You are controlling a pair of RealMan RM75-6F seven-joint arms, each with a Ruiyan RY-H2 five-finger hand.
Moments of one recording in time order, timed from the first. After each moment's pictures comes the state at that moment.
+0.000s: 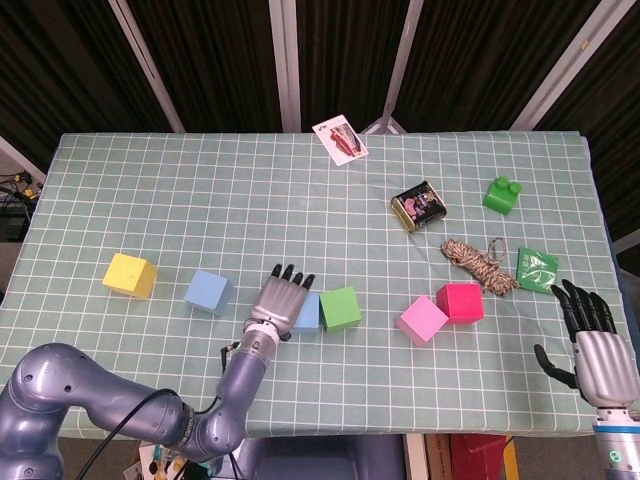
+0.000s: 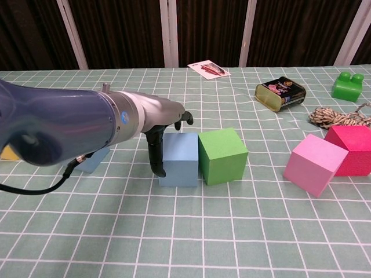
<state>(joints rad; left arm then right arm) -1.22 -1.73 -0.28 -1.80 0.16 1.31 1.15 0.07 -1.09 0.07 -1.68 -1.50 1.48 0.05</state>
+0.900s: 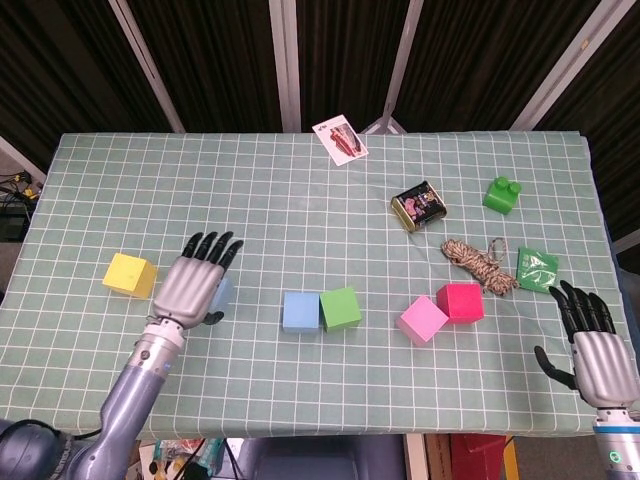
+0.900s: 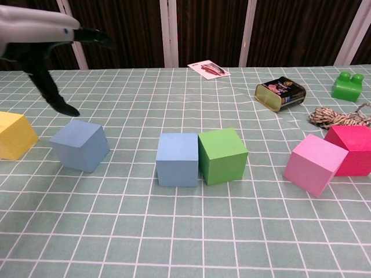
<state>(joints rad) -0.90 -1.25 -0.07 -2.25 0.70 1.47 0.86 0.07 -1.08 0.06 -1.70 -1.51 1.47 0.01</state>
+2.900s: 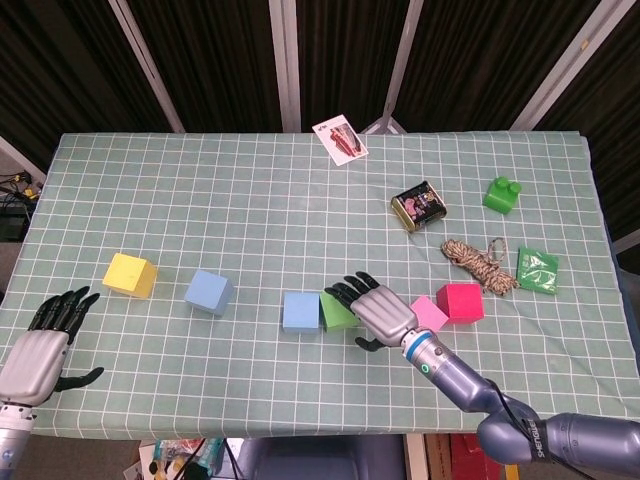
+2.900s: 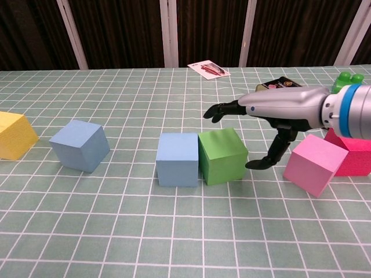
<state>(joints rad) -0.21 -1.05 0.16 -1.86 1.47 1.52 0.16 0.78 -1.32 0.18 -1.82 -1.08 0.75 -0.43</state>
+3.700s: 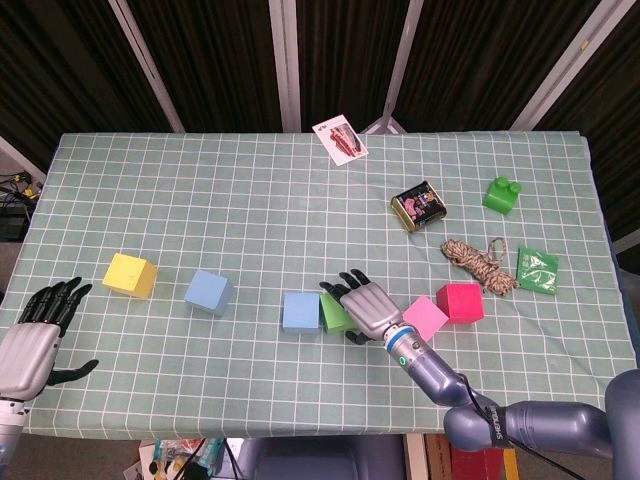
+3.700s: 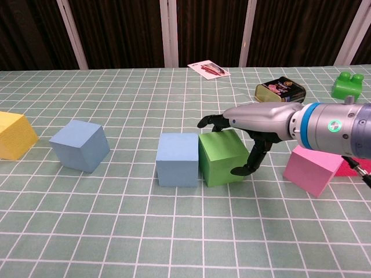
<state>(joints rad) -0.18 -1.00 0.09 -1.90 1.47 1.48 0.16 0.88 -1.47 0.13 -1.73 -0.87 0.85 -0.54</state>
